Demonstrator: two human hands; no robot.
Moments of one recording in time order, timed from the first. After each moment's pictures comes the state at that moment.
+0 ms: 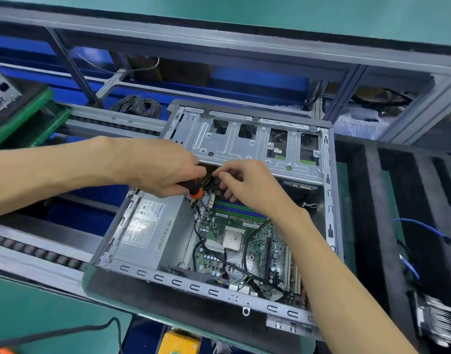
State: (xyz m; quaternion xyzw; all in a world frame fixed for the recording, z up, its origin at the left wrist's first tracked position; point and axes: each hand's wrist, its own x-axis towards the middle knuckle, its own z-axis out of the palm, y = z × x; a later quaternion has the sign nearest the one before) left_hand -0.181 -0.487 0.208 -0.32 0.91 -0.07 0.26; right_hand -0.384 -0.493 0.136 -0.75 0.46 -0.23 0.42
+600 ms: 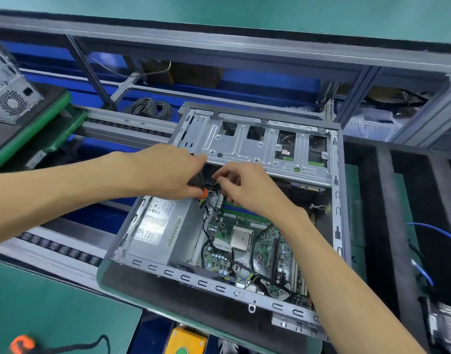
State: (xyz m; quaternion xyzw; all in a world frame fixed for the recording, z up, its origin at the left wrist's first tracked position) left_hand -0.172 -0.470 0.202 -0.52 0.84 -0.03 0.15; right_hand -0.371 -0.488 0.143 -0.78 0.43 -0.21 0.40
